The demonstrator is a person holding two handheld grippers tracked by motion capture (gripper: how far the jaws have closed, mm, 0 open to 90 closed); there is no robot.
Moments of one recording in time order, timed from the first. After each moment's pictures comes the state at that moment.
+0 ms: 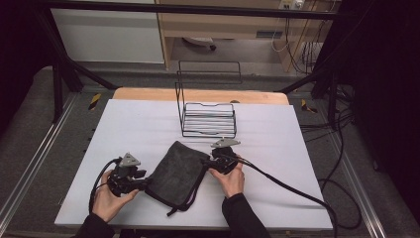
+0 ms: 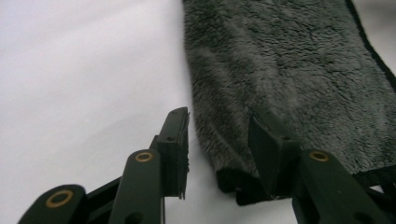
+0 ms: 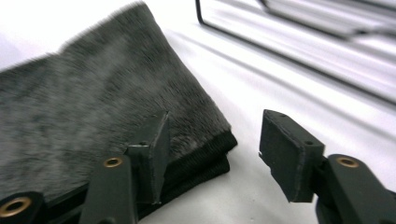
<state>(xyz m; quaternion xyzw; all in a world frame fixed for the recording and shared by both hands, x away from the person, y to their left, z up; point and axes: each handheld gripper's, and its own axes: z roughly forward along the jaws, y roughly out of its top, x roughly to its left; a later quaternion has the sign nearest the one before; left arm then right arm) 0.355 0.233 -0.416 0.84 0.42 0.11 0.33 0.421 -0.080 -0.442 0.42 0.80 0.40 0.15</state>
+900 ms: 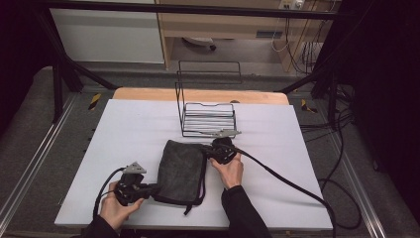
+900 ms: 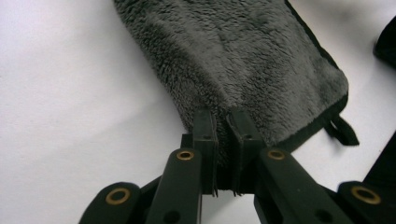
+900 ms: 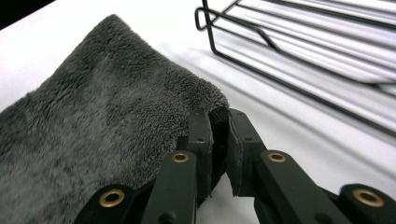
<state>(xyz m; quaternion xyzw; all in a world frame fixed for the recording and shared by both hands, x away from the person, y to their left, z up) 0.328 0.214 -0.425 0.83 0.43 0.05 0.36 0.448 -0.079 -0.431 0.40 0.80 0.44 0.11</state>
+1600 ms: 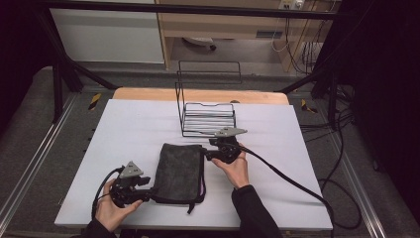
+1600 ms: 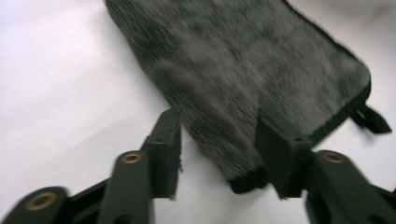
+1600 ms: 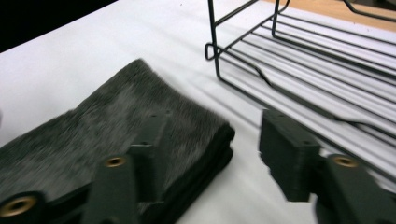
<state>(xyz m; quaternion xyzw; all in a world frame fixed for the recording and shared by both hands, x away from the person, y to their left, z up) 0.327 0.225 -0.416 0.83 0.41 0.11 0.36 0.440 -0.093 -0.413 0.36 0.80 0.47 0.13</state>
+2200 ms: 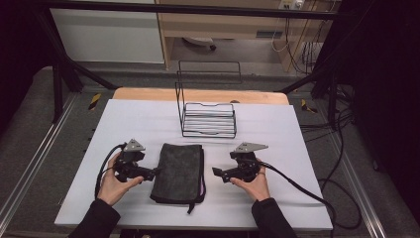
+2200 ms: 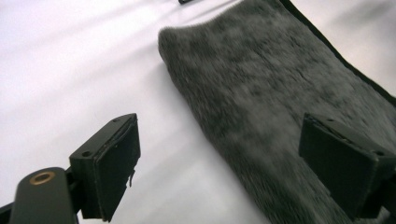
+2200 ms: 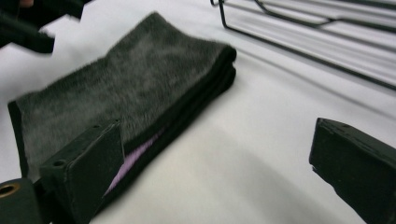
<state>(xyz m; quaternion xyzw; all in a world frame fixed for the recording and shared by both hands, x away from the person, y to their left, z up) 0.392 0.224 -0.399 0.83 0.41 0.13 0.35 0.397 -0.144 -0.429 0.37 0.80 0.47 0.08</state>
